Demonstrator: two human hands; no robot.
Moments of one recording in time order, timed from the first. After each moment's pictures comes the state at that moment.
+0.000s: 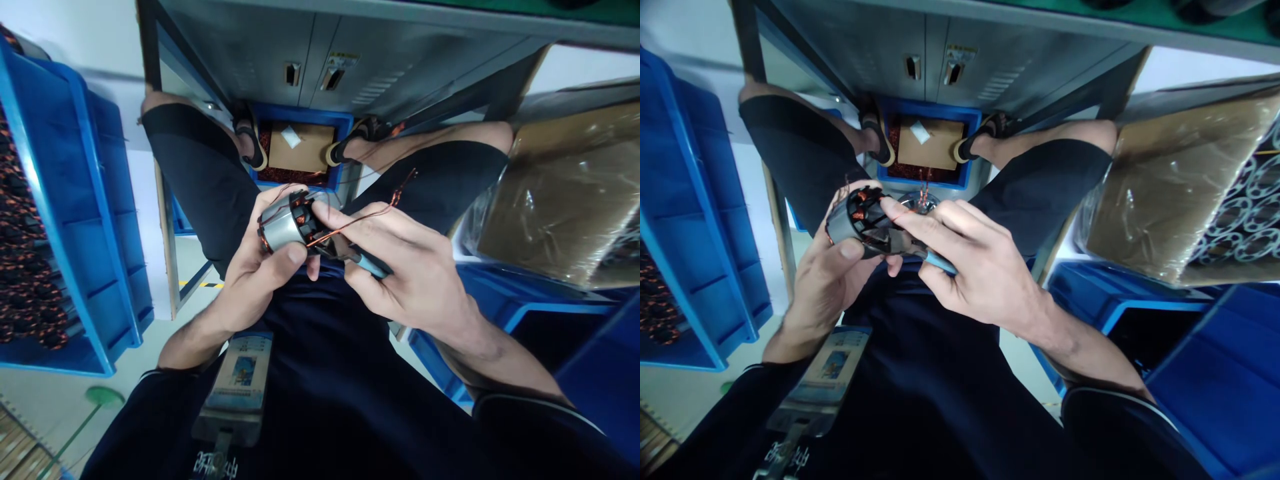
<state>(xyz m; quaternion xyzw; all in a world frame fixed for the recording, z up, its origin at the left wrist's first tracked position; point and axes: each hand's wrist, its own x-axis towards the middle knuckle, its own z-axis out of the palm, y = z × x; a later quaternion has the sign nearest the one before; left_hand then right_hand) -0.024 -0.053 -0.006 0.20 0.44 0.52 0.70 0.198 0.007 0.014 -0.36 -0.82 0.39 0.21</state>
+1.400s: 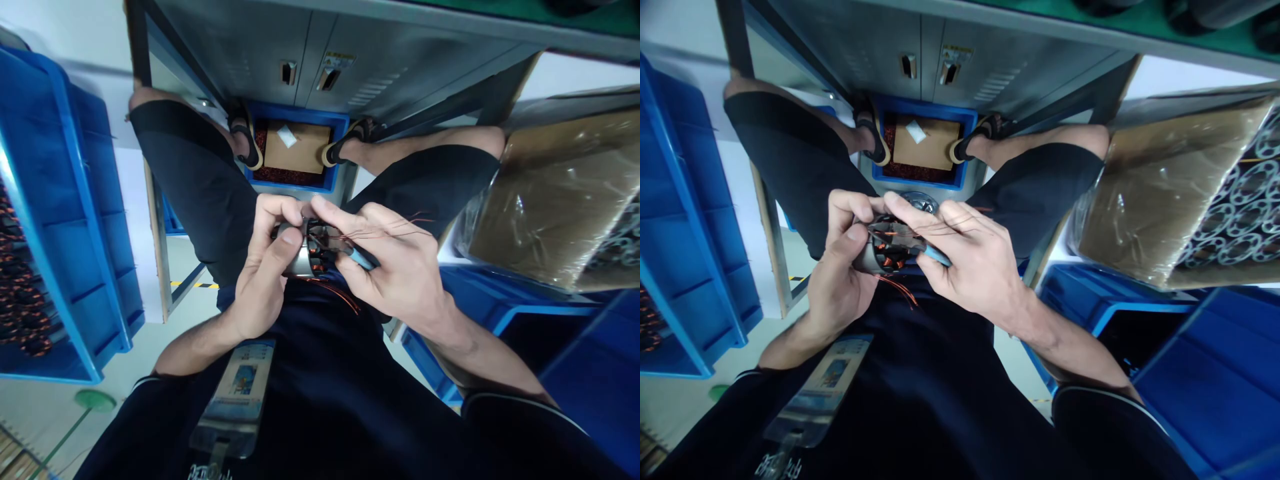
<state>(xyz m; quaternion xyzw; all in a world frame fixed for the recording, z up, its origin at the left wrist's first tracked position) 0.006 -0.048 0.000 0.17 0.50 0.55 0.65 0.200 0.003 -0.006 -0.41 -0.82 0.34 0.22</state>
